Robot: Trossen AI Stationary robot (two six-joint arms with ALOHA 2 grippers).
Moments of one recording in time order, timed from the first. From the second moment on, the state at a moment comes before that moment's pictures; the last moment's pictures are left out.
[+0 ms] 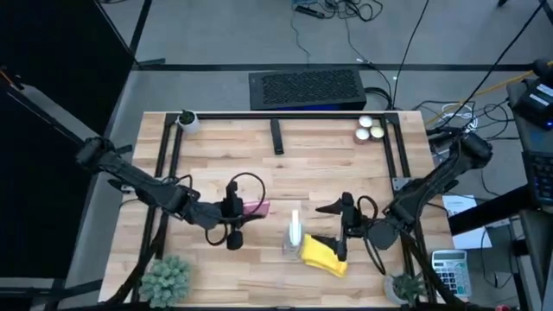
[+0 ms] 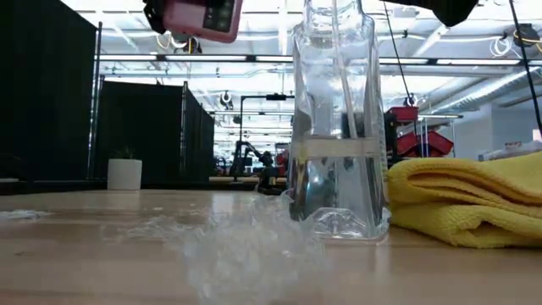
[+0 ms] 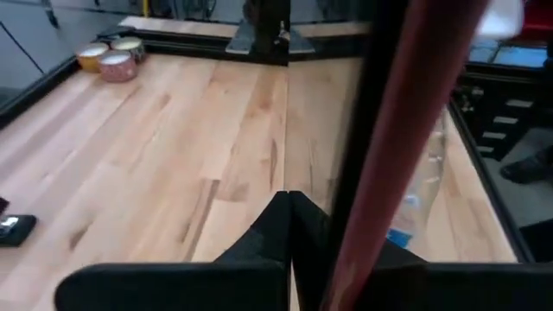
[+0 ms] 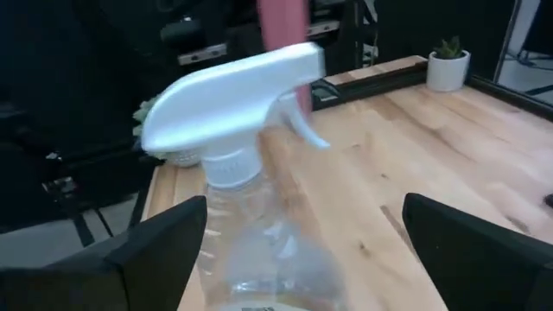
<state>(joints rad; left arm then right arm) -0.44 1.28 0.86 -0.05 -0.48 -0.30 0.70 1.32 0.78 0.21 0.81 0.44</state>
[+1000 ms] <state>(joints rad) -0.36 1.35 0.86 0.11 -0.40 -0.18 0.60 1.46 0.78 0.55 0.70 0.11</state>
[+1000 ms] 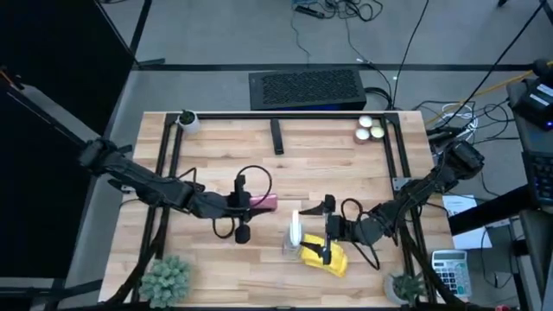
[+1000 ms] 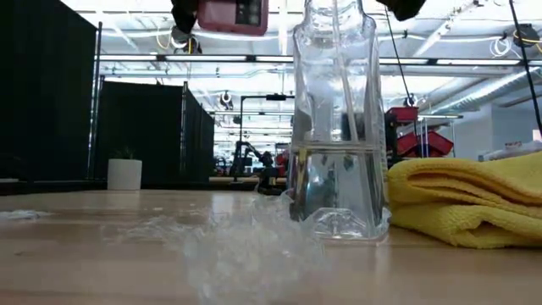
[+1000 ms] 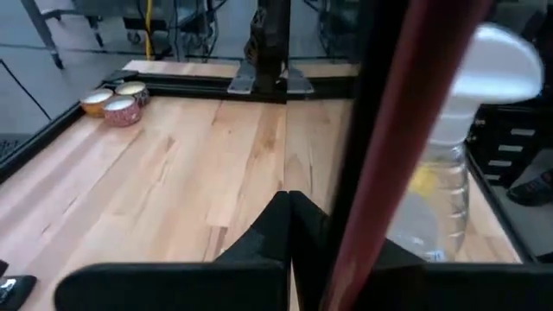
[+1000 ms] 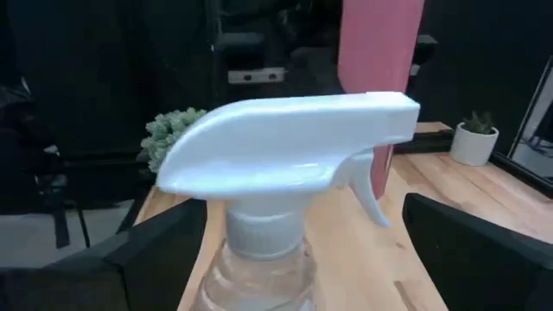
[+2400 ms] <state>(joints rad) -0.24 1.56 0.92 0.40 -0.21 -0.23 0.57 1.49 0.78 0.61 0.66 0.06</state>
